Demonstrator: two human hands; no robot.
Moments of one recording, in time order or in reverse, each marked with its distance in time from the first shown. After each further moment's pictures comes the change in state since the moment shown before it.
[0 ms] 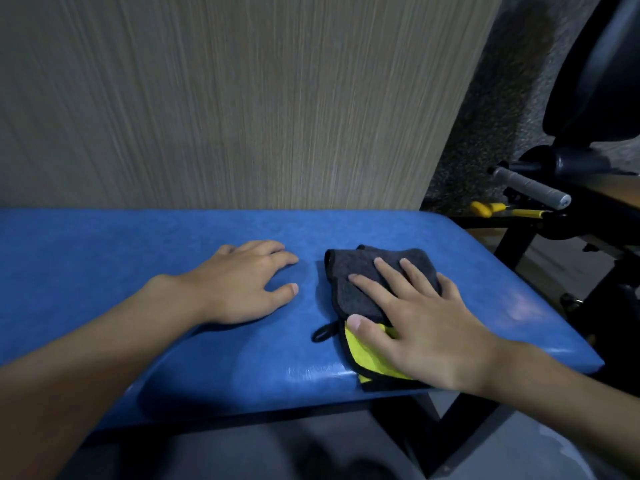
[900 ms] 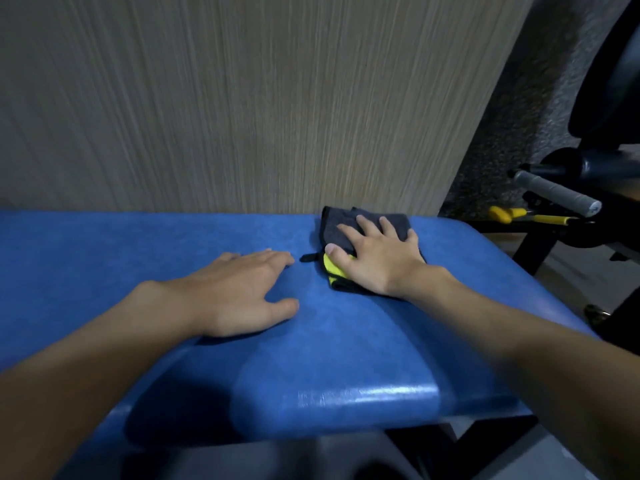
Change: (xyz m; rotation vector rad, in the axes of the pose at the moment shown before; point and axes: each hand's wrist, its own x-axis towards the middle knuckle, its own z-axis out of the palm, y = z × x) left_hand 0.000 -0.009 -0.007 -0.029 -0.049 -0.016; right_hand 0.144 -0.004 0.002 0.024 0.048 0.075
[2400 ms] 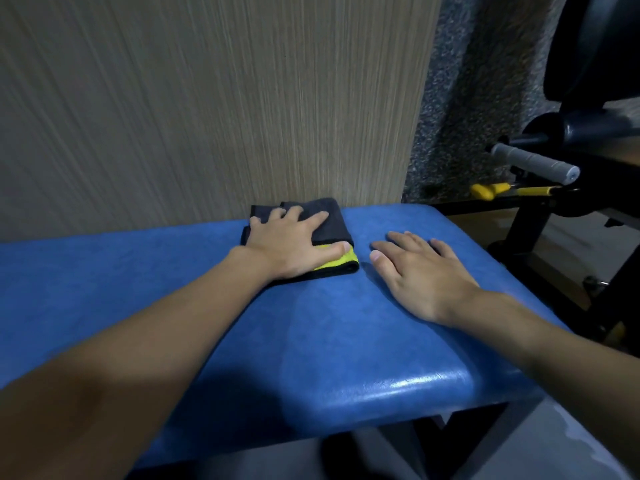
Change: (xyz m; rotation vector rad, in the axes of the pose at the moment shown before) left_hand 0.145 0.076 0.010 0.069 0.195 -0.176; right_hand -0.064 0.106 0.005 0.137 0.074 0.008
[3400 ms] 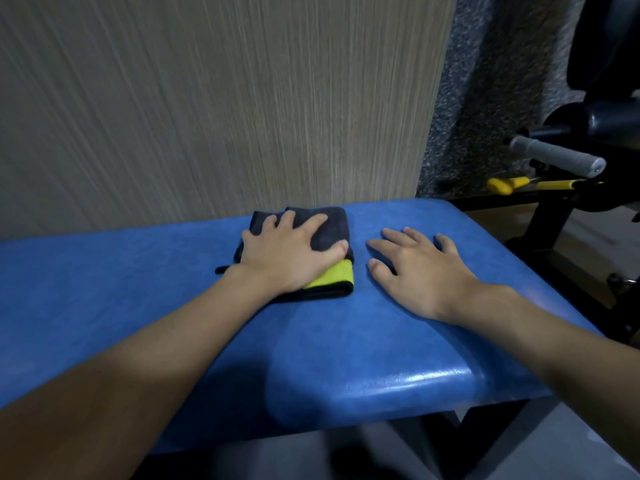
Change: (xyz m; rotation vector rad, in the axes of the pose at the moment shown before) left_hand -0.034 -0.003 -0.001 -0.060 -0.010 -0.150; right_hand 0.003 -0.018 0.001 -0.028 -0.006 -0.052
